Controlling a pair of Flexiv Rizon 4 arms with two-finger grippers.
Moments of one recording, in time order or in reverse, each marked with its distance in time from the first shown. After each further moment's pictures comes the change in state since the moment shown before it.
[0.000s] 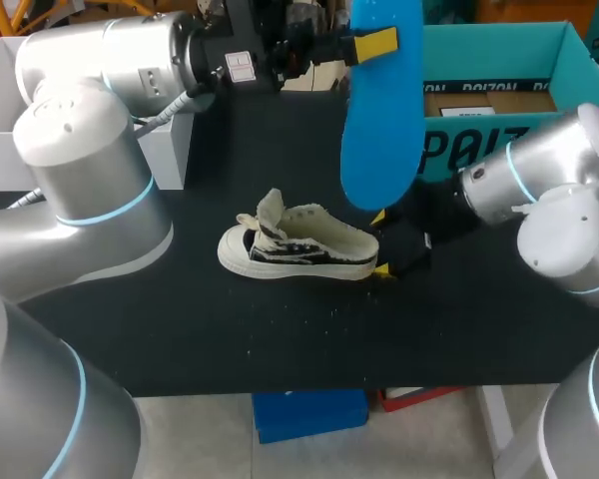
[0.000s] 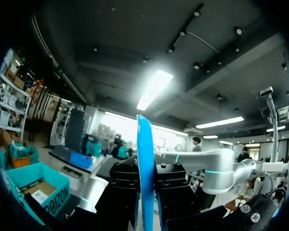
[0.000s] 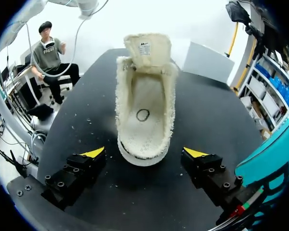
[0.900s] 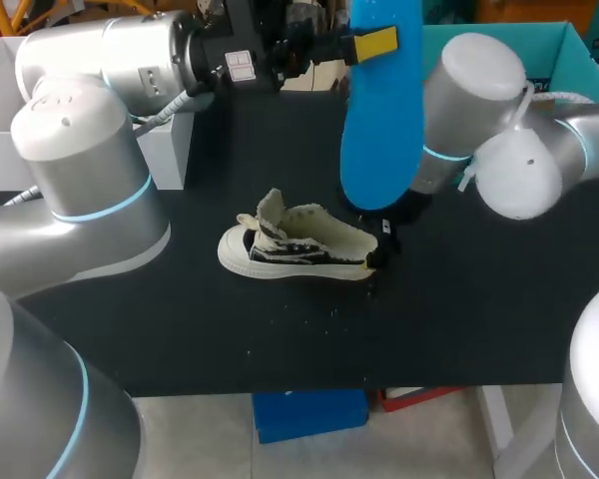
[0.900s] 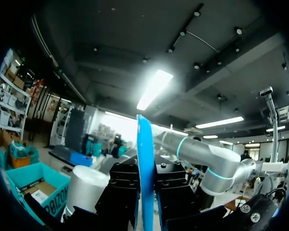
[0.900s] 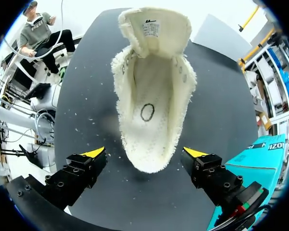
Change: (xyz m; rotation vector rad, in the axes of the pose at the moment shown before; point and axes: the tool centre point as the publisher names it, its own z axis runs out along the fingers) left arm 0.000 0.000 0.000 -0.002 0.000 -0.001; right arm 0.007 0.033 -0.007 0.476 -0.010 0.004
